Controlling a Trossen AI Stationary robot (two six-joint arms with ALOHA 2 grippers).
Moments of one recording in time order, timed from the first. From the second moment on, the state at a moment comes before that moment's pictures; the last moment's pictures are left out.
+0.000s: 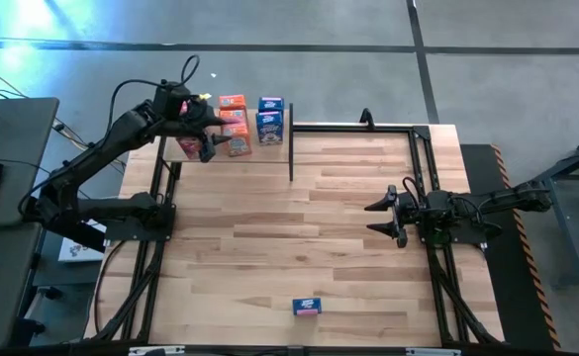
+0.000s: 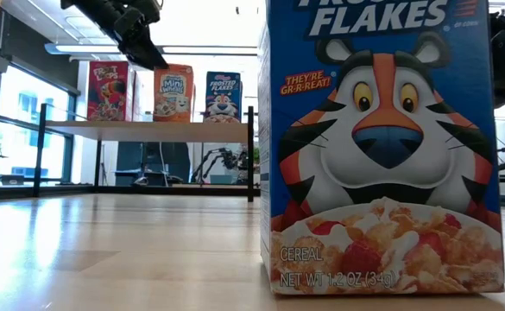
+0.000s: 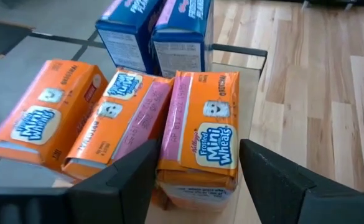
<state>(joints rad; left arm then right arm) 0.82 1.06 1.07 -0.68 0.32 0.42 0.17 0.17 0.01 0.04 0.11 0.26</state>
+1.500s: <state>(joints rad) 0.37 1.22 1.25 -0.59 -0.25 -0.10 0.17 0.17 0.01 0.04 0.10 0.26</state>
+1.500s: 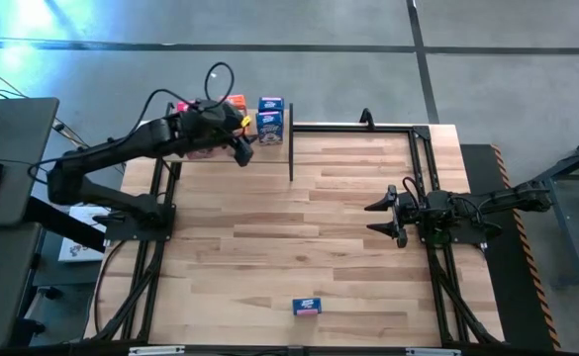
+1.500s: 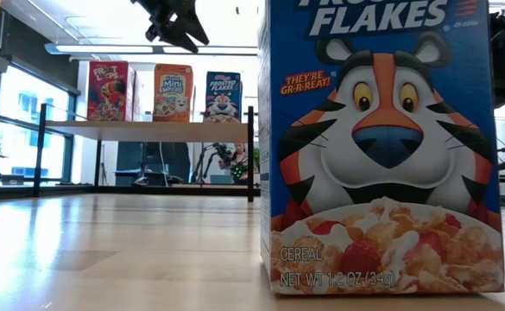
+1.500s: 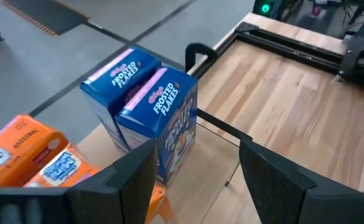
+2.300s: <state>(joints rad) 0.26 1.30 1.25 -0.59 -0.41 -0.34 0.17 0.17 0.01 0.04 0.10 0.26</state>
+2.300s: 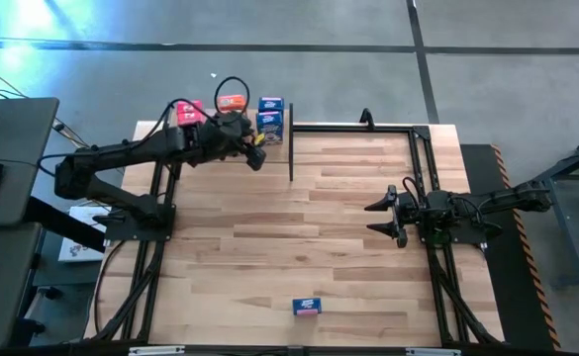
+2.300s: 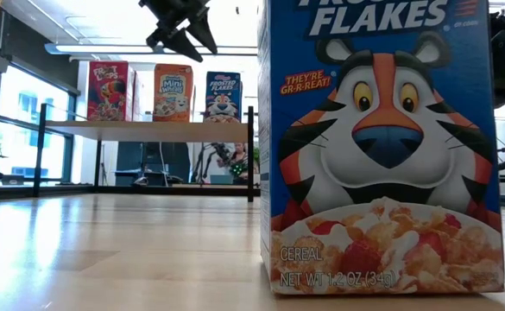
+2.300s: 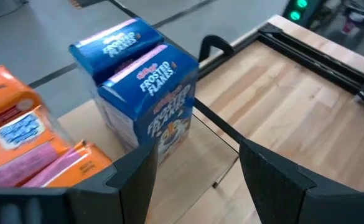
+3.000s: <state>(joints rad) 0.22 1.36 1.25 -0.61 -0.59 -0.52 0.17 0.17 0.01 0.04 0.10 0.26</state>
